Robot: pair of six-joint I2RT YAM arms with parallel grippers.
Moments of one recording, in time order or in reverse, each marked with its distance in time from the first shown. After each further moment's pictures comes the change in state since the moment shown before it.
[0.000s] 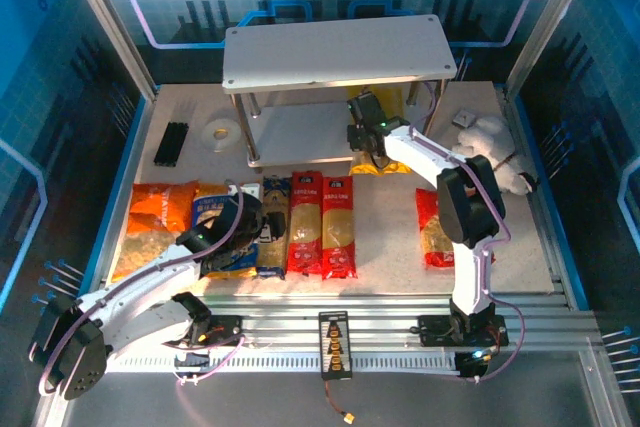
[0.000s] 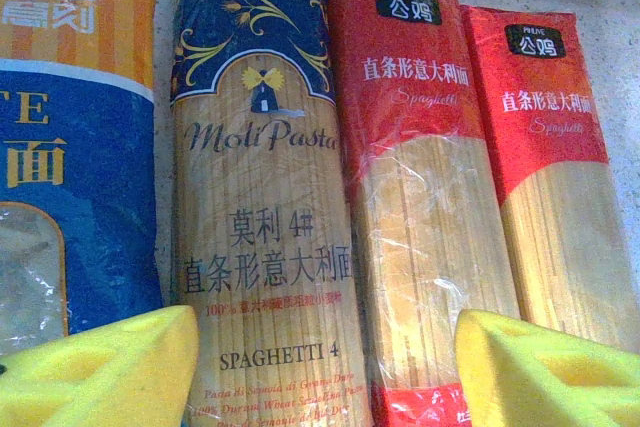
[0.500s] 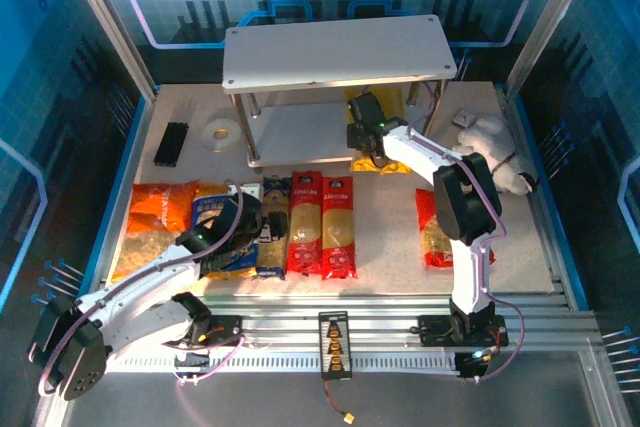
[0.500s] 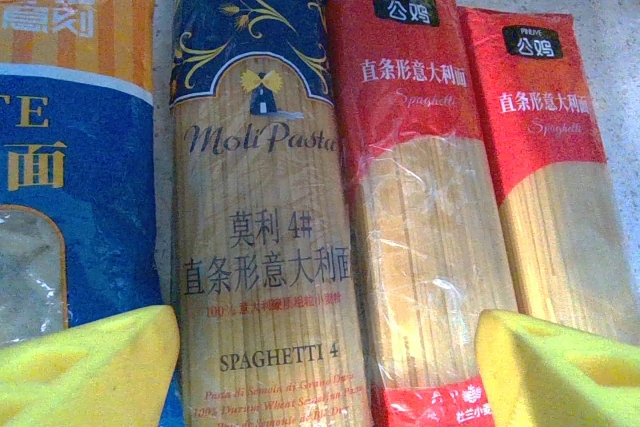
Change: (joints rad) left arm 0.000 -0.005 0.000 0.000 0.001 0.005; right arm -0.009 0.030 0.005 0.038 0.011 0.015
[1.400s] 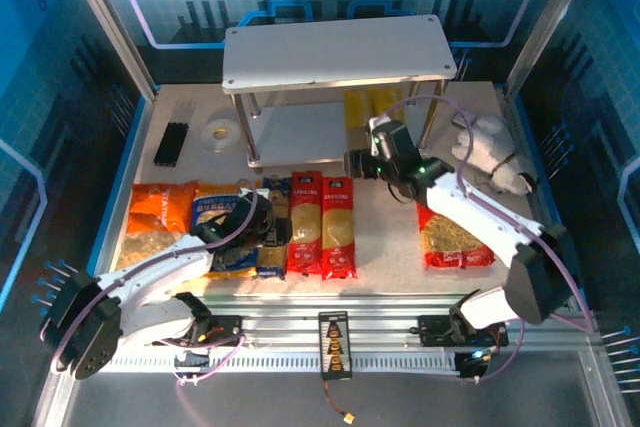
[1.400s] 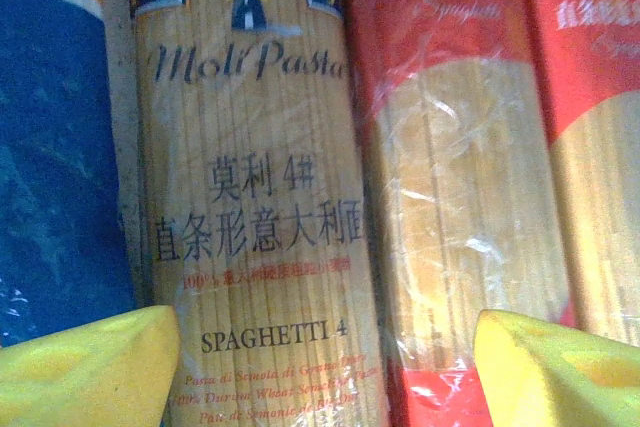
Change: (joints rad) left arm -0.018 0.156 0.021 -0.013 0.038 -0.010; right arm 0.125 -0.666 -0.532 0.060 -0.142 -0.010
